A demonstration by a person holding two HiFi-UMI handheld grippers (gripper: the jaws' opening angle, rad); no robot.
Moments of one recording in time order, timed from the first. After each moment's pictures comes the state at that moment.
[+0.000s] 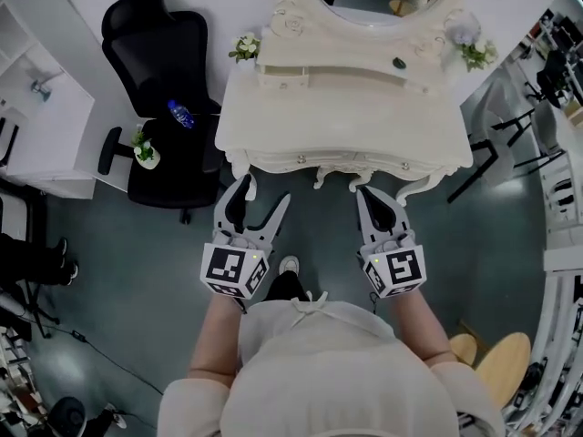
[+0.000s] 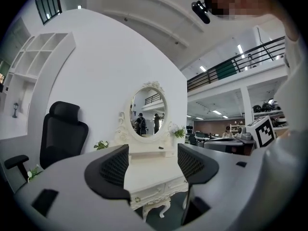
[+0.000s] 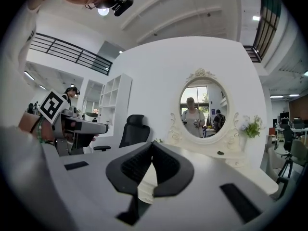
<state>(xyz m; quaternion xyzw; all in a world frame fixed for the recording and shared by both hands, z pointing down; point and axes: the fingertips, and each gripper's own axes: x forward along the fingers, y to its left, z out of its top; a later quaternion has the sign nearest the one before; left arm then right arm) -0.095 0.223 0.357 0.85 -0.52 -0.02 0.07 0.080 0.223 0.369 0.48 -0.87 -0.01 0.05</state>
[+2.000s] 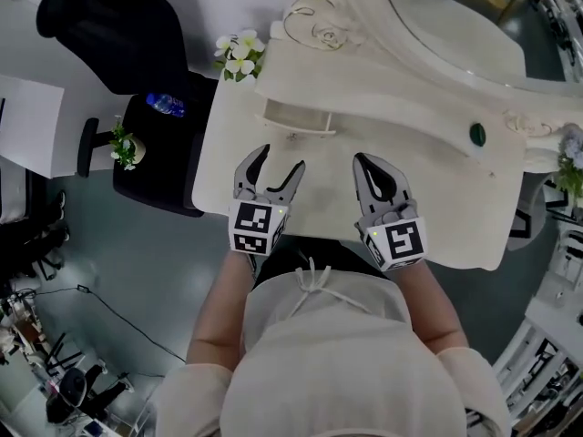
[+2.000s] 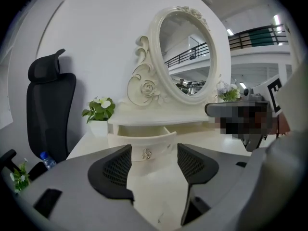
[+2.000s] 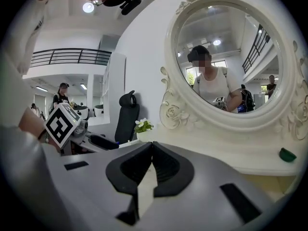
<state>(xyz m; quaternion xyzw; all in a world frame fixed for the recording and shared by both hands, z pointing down) -0.103 -0.167 0.578 0.77 -0.58 0.15 0.20 0.025 -0.191 0.515 0.35 -0.93 0.06 0.12</state>
